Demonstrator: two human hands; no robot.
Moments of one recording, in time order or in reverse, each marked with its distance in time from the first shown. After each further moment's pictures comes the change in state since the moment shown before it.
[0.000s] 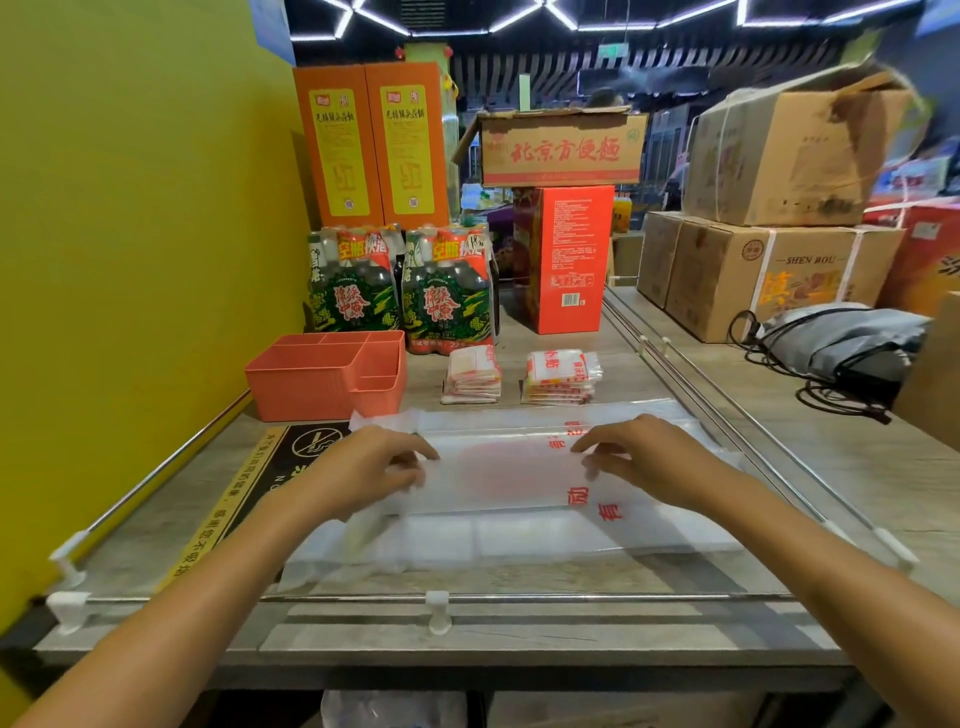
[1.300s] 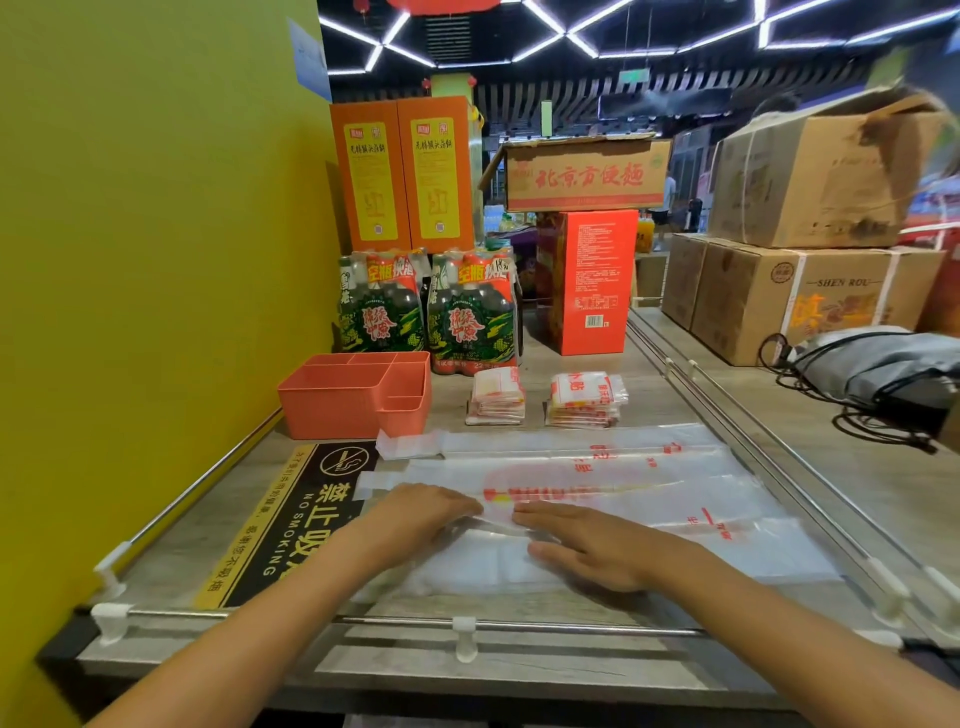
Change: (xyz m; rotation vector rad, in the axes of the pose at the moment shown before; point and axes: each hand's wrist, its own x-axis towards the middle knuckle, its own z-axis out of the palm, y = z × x) left_hand 0.002 0.004 0.036 0.340 -0.095 0.204; right_hand 0.015 -0.037 0.077 0.148 -0.354 -0.184
